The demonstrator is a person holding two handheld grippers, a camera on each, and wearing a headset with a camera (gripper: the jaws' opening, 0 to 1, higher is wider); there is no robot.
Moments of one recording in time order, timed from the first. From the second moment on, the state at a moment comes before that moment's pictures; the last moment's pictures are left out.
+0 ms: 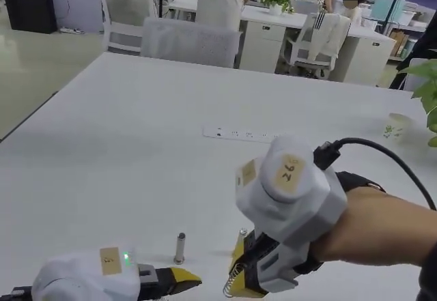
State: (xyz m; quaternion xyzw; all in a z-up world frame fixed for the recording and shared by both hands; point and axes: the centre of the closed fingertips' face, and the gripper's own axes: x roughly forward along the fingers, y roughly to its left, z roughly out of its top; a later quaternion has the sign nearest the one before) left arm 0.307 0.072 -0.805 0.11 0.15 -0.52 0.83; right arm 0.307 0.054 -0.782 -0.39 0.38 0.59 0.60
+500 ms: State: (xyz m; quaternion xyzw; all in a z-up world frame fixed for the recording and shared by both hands) left arm 0.312 0.089 -0.808 0.09 0.17 -0.49 0.85; right arm 0.333 0.031 -0.775 -0.39 0.38 0.56 0.63
